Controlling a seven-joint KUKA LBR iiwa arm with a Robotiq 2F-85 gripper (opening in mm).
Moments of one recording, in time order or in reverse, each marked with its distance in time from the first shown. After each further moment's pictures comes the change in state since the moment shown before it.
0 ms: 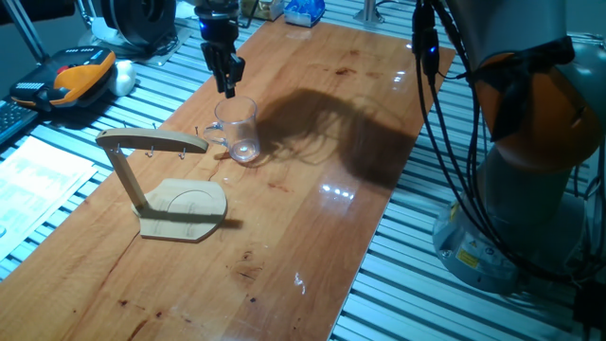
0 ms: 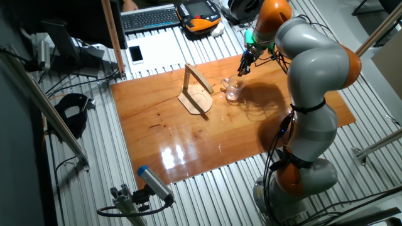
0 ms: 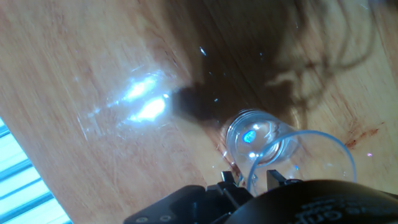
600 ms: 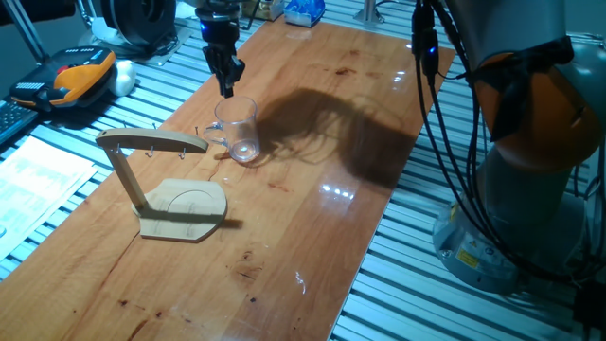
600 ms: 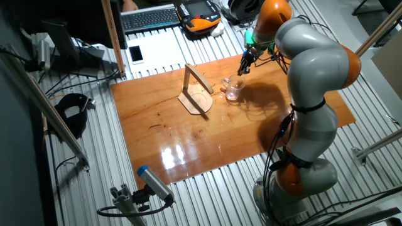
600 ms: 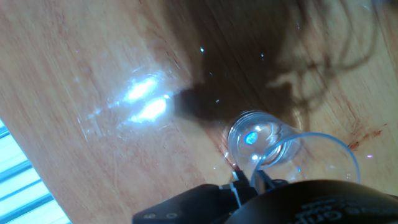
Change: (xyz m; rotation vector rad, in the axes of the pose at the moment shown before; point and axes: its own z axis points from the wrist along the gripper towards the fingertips) arm -0.001 0.001 0.002 -0.005 0.001 0.000
